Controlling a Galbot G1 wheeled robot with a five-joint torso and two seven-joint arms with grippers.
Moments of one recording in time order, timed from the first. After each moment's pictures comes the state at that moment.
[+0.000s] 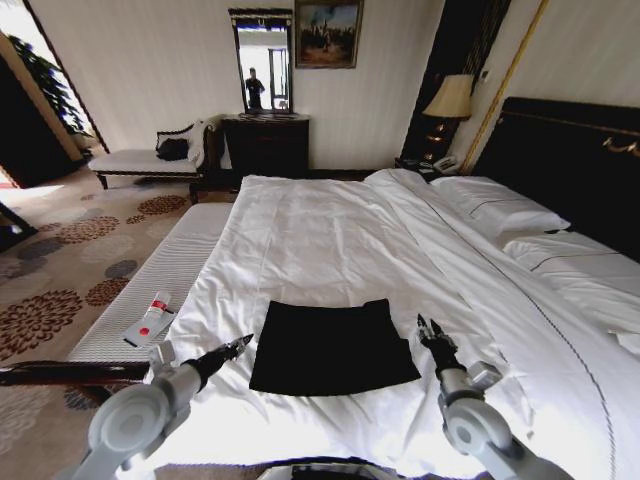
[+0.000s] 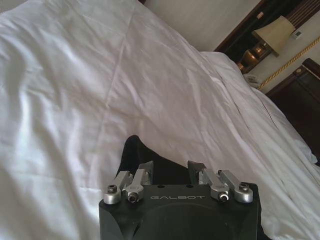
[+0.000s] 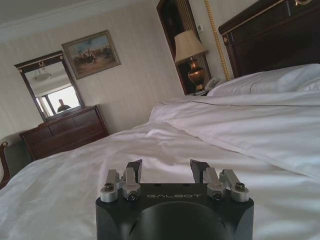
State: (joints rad) left arm 1.45 -0.87 -0.63 -2.30 -1.56 0.58 -0.44; right arm -1.54 0.80 0.52 2.14 1.01 0.18 0.57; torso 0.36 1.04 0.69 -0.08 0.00
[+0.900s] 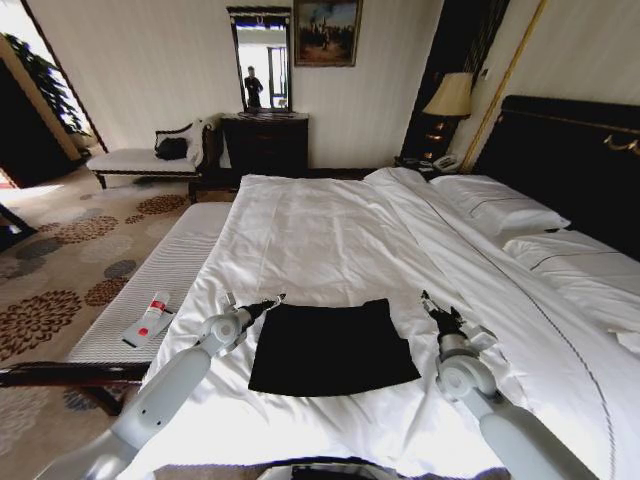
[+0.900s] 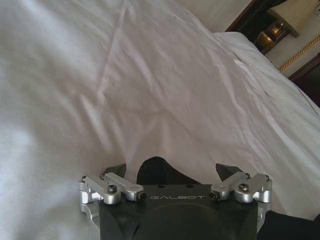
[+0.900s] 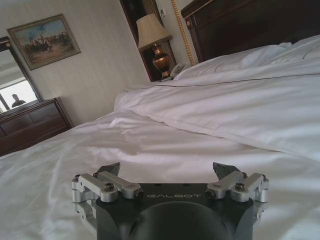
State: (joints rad) left arm 0.81 -0.98 0.02 -1.57 -1.35 0.36 -0.23; right arm -1.31 0.85 0.41 1.89 1.06 0.15 0.62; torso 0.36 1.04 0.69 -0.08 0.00
